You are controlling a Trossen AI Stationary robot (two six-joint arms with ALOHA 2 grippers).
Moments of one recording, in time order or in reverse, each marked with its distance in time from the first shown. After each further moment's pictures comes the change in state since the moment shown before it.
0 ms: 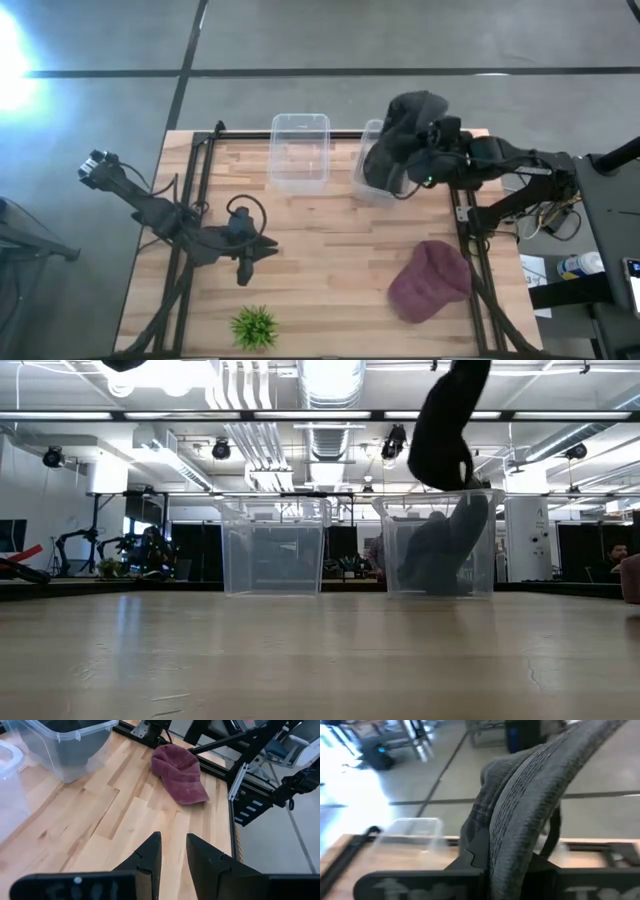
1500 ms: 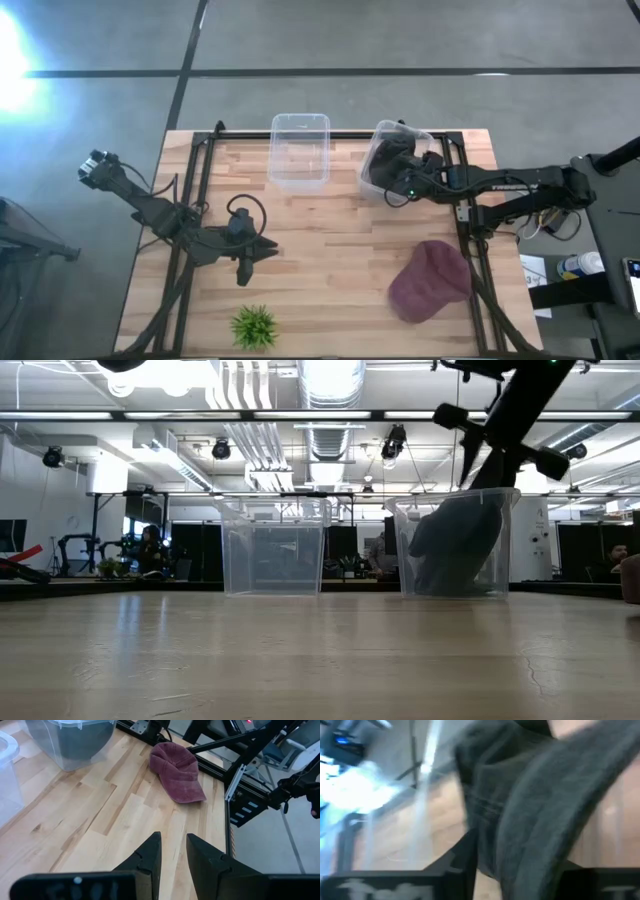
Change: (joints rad) left arm -0.001 0.001 0.000 -0.002 0.016 -0.048; right arm -0.171 -0.182 -0.737 0.527 -0.406 0.470
